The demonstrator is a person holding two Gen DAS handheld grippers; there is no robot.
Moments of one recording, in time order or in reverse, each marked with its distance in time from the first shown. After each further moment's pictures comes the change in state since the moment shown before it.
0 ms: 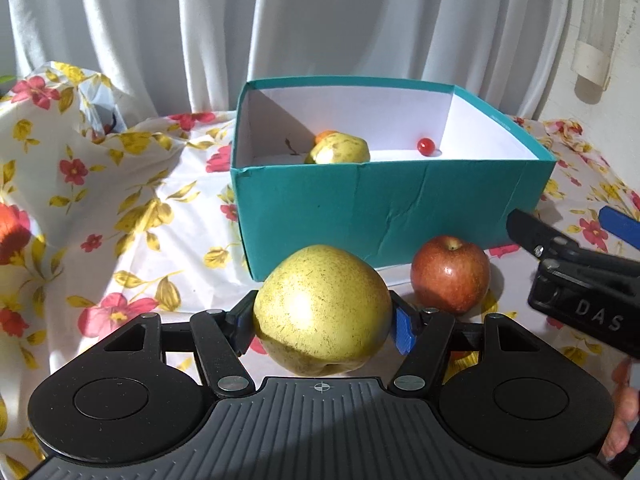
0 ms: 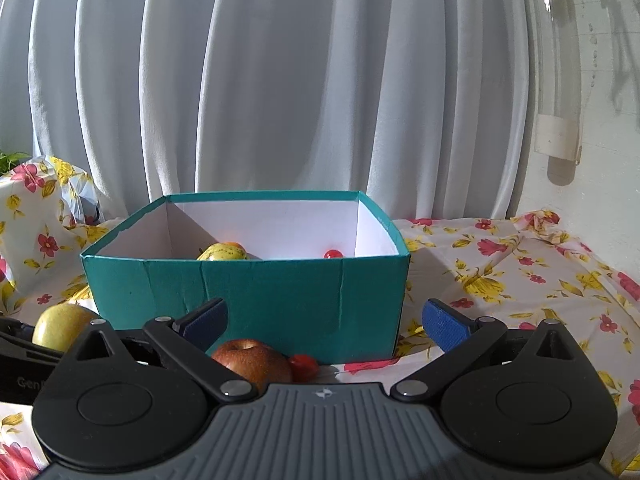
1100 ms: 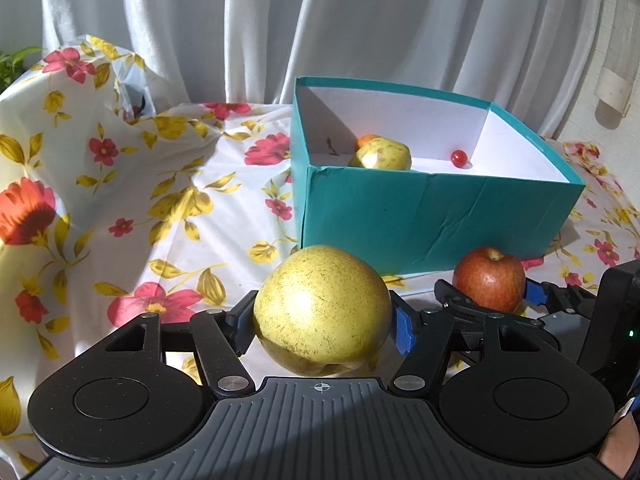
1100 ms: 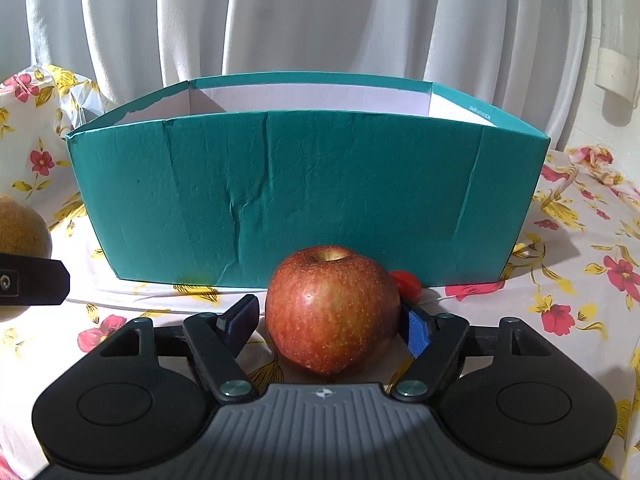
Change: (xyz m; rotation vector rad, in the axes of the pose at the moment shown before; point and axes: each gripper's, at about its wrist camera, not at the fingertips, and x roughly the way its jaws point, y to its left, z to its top) left arm 0.000 0.037 0.001 -0.069 0.007 0.013; right arm 0.074 0.054 -0.039 -0.037 0.237 0.040
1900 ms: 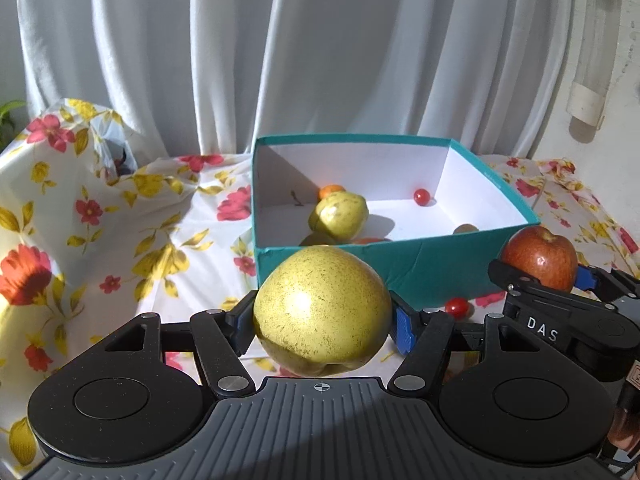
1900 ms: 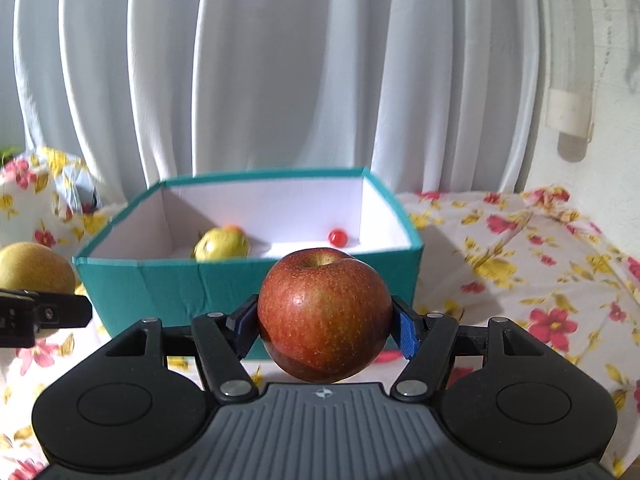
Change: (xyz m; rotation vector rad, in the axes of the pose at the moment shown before) left arm -0.030 -0.035 0.033 0.059 -0.084 -0.025; right arm -0.075 -0.062 0.044 0.062 -0.153 -0.022
